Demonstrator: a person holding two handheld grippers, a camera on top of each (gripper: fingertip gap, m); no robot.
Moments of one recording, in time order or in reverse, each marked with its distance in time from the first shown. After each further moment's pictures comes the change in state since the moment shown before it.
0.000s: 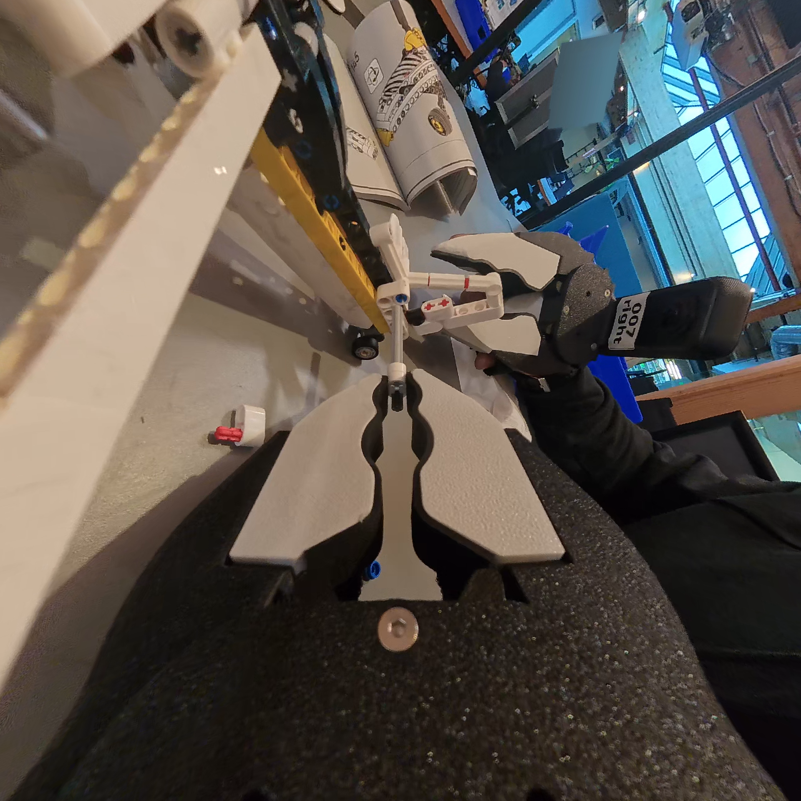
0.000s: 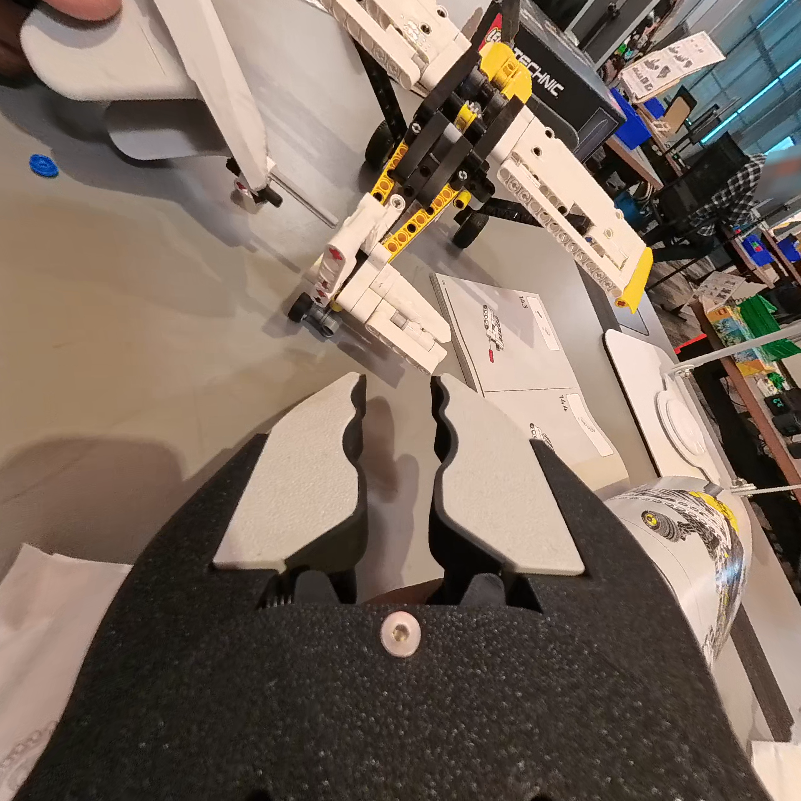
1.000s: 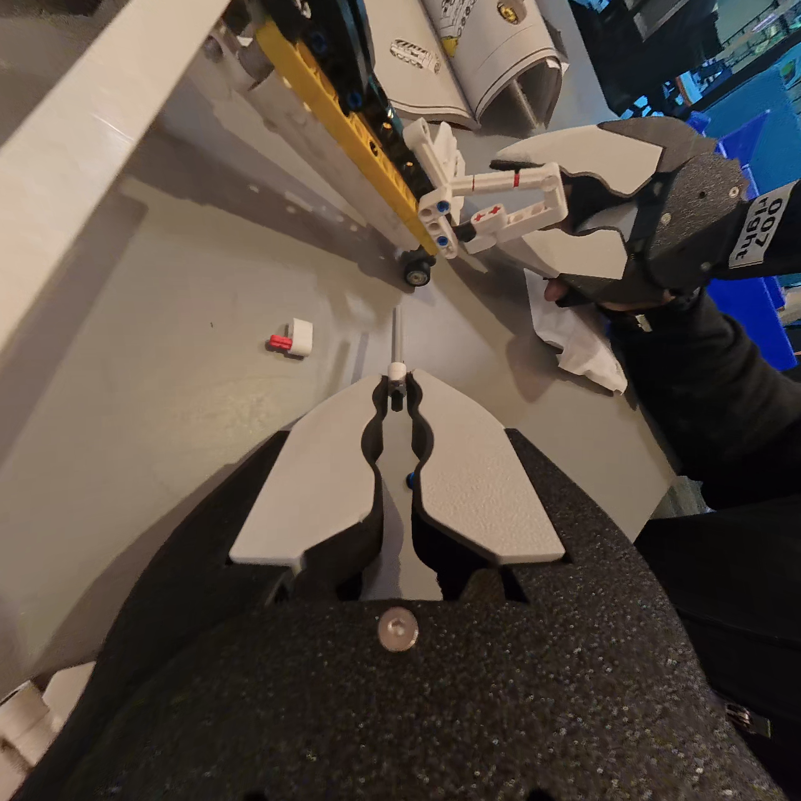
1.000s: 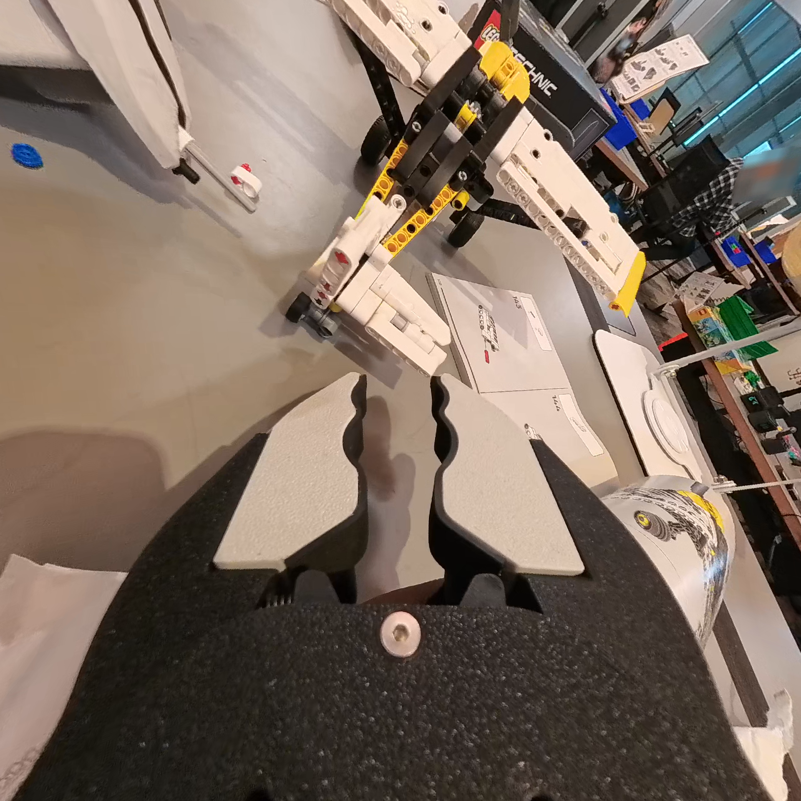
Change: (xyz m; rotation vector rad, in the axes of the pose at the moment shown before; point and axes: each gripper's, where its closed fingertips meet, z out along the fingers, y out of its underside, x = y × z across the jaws) left arm -0.019 0.028 -0.025 -0.099 -0.228 0.153; right arm -0.001 -0.001 0.001 -0.012 0.027 -0.023
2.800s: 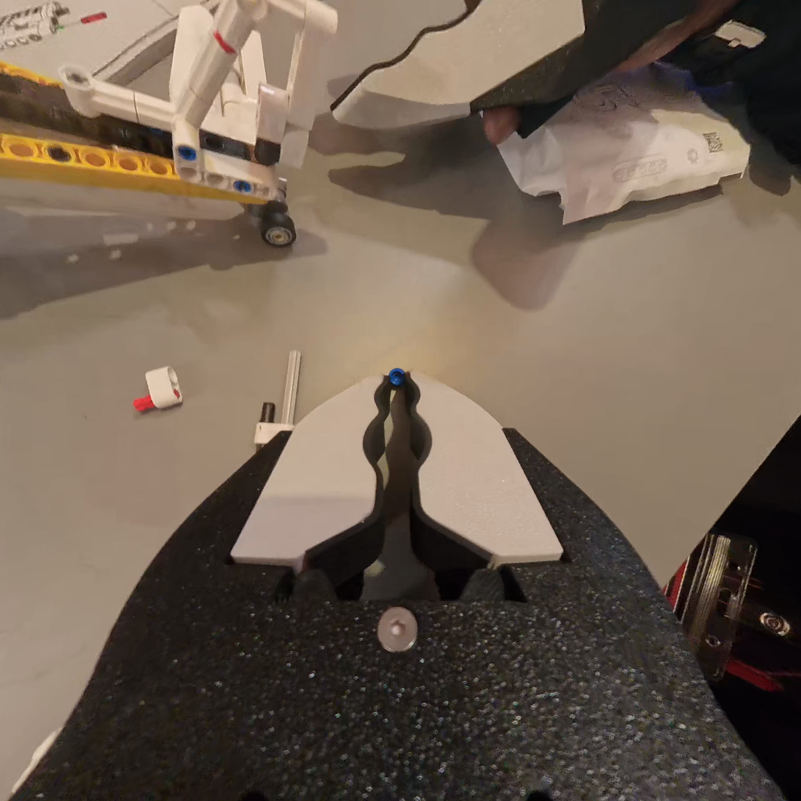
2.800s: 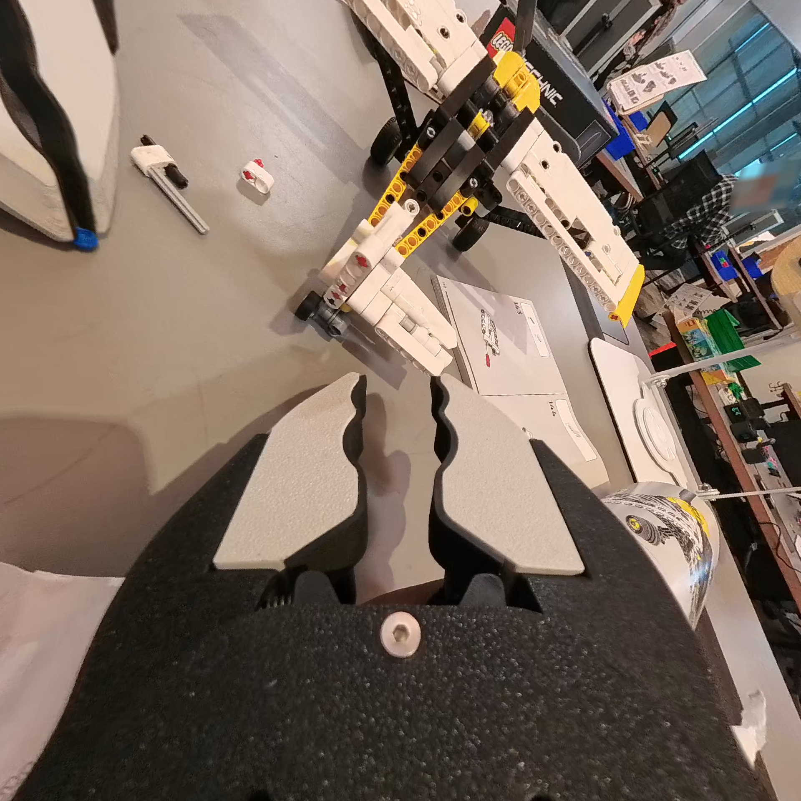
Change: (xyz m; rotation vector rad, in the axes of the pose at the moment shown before) left arm 0.034 0.038 0.019 -0.221 -0.126 0.558; right arm -0.003 -0.002 -0.002 -0.003 0.002 -0.043
